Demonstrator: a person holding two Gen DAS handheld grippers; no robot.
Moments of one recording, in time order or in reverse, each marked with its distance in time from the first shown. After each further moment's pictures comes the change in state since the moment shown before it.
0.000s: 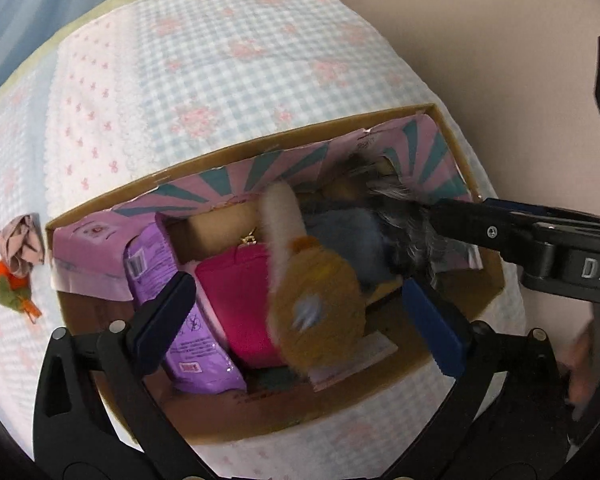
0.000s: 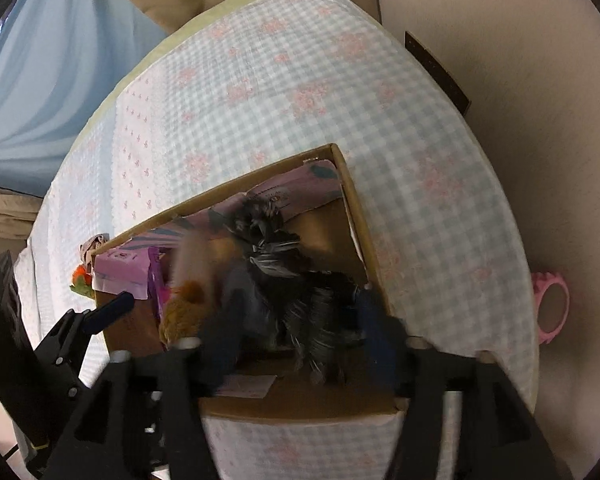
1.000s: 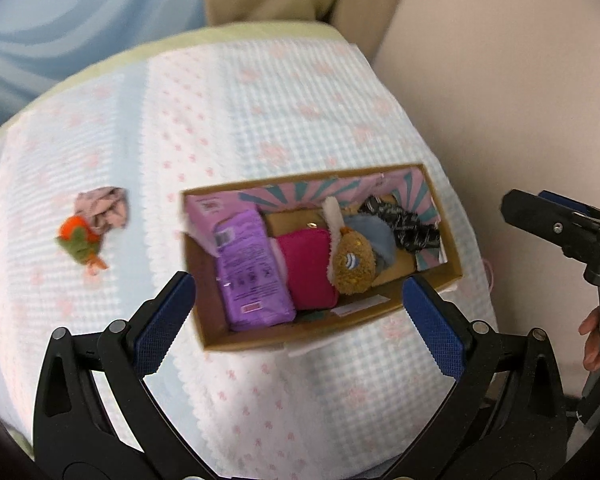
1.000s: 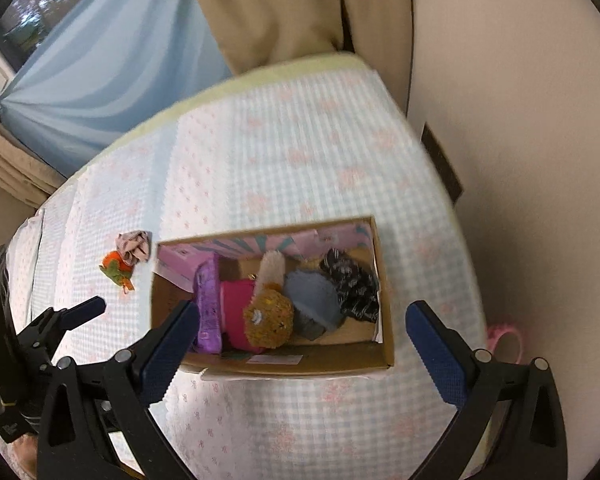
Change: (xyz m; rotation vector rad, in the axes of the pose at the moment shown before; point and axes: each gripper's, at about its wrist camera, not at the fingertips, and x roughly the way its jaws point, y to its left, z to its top) left arm -0.147 0.032 -0.058 -0.150 -0.205 0.069; right arm -0.112 0.062 -0.041 -0.203 -0.219 -0.047
